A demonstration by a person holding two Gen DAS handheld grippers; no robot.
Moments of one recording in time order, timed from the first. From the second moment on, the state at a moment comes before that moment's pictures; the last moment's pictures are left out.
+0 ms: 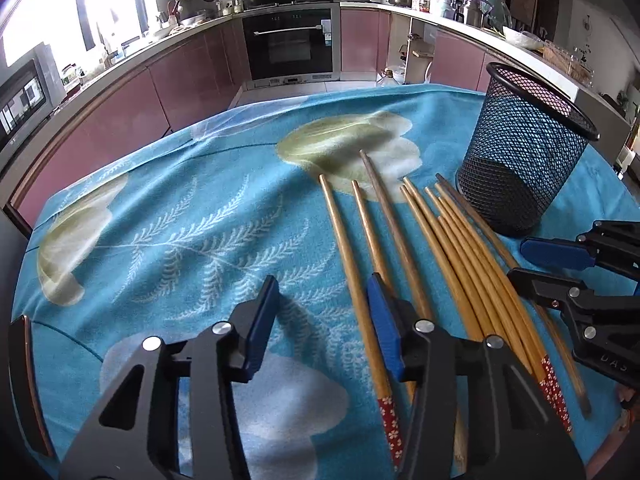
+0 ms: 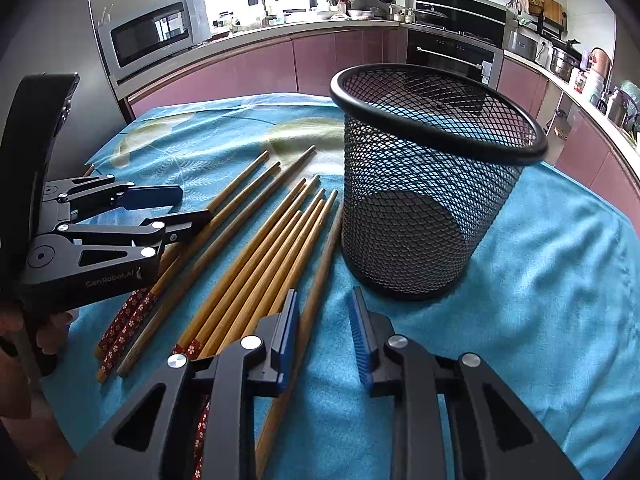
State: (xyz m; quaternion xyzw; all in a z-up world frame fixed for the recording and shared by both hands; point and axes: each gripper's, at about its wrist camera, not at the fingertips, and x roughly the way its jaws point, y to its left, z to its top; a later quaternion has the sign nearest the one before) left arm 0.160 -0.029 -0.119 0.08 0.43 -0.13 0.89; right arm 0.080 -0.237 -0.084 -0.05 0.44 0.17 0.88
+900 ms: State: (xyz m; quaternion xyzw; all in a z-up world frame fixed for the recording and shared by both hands) left arm 0.103 -0.013 -0.008 -0.02 0.33 -0.22 0.92; right arm 0.037 -0.291 0.014 0.05 0.31 0.27 0.91
